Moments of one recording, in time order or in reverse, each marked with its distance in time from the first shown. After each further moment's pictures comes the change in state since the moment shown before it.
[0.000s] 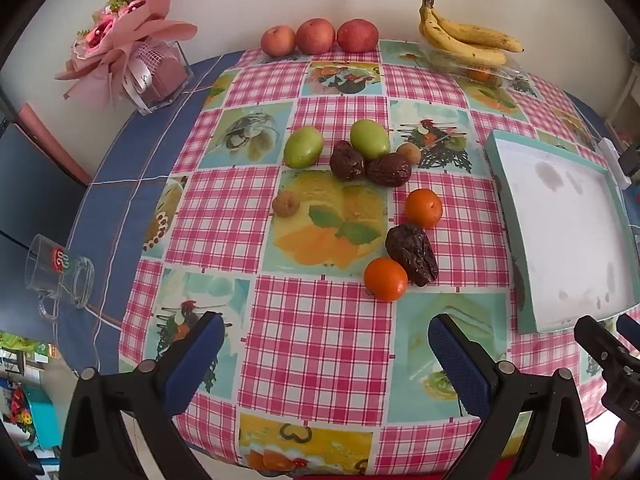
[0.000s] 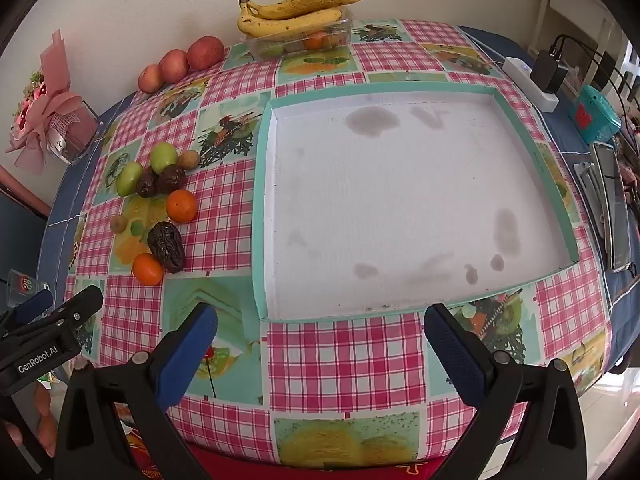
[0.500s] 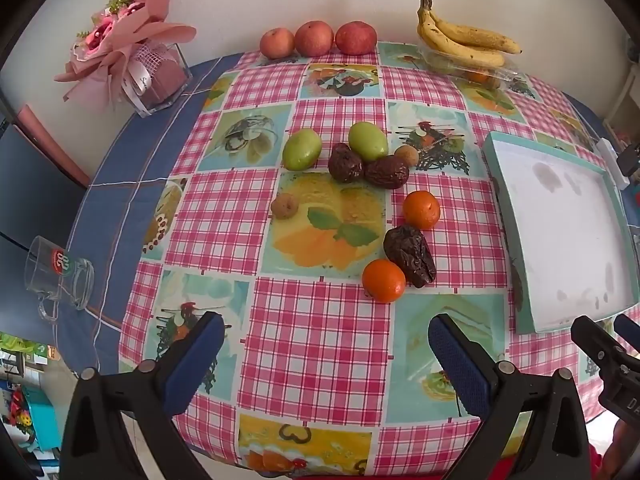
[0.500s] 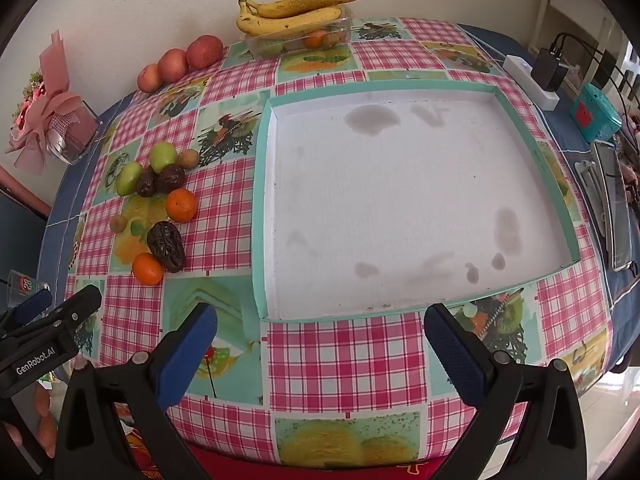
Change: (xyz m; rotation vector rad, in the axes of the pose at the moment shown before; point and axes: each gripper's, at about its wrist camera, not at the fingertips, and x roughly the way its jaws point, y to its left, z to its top) left arm -0.004 -0.004 0.003 0.002 -0.006 0.002; right arm 0.000 0.000 0.000 0.001 0.002 0.001
